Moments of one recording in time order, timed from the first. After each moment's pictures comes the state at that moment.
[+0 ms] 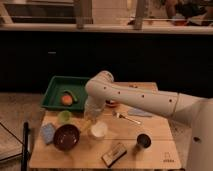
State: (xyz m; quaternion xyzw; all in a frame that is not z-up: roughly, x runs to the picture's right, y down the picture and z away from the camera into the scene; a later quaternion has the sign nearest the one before) arm -0.066 0.159 0.741 -0.27 -0.28 -0.41 0.83
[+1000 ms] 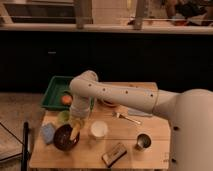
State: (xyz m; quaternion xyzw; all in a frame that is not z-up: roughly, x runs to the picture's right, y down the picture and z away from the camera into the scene) arm -0.141 0.184 0.720 -0.25 -0.39 -0.56 0.69
